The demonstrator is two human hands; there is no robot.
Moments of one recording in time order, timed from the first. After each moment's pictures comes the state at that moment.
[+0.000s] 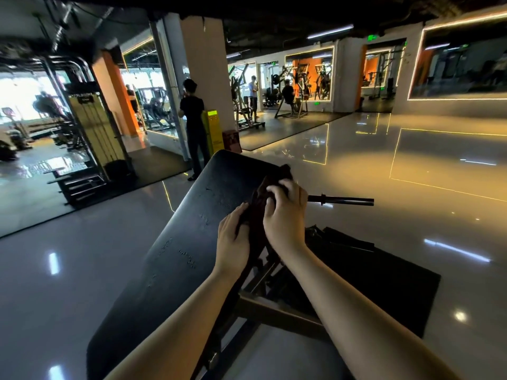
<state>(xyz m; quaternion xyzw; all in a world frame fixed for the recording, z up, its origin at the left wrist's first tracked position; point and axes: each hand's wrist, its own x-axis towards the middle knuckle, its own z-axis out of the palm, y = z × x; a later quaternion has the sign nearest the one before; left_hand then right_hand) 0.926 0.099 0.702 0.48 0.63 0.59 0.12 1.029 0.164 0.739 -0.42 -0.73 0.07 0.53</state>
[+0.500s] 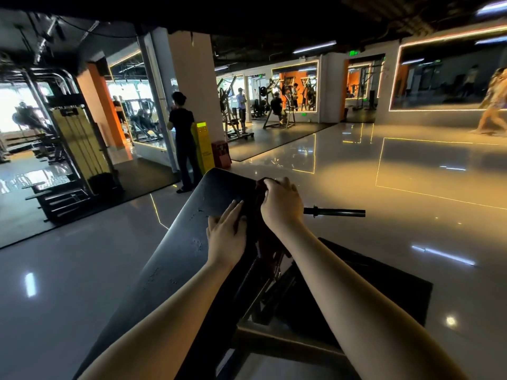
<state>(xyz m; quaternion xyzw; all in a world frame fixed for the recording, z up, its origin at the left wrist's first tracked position) 0.886 0.160 0.732 0.54 0.70 0.47 0.02 1.013 0.217 0.807 -0.50 -0.78 0.06 0.37</state>
